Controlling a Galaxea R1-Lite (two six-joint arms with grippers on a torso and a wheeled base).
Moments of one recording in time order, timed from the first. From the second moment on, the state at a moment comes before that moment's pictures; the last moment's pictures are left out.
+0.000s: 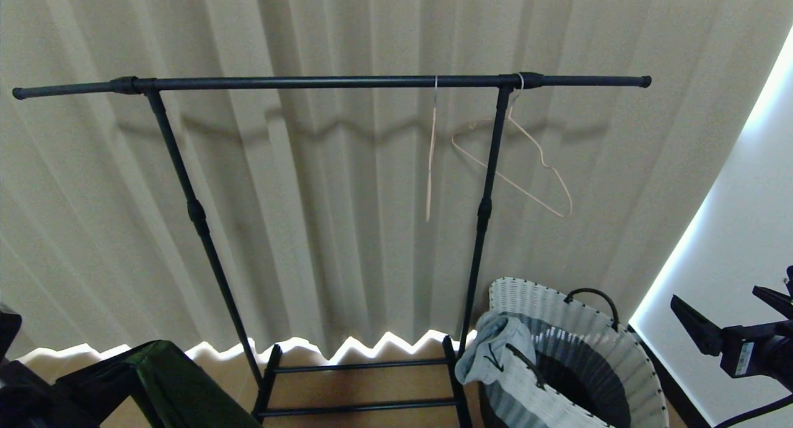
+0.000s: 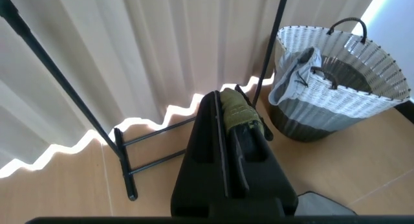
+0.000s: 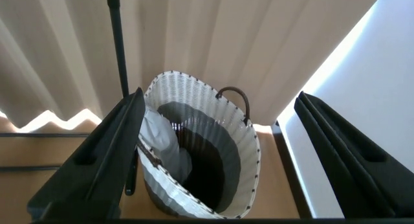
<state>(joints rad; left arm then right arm) -0.44 0.88 -0.24 -0.38 0.09 0.00 0.04 1.27 -0.07 -0.99 -0.15 -0.13</state>
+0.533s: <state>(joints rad) -0.44 0.88 -0.24 -0.39 0.09 0.00 0.04 1.27 -0.10 -0.99 0.01 -0.12</state>
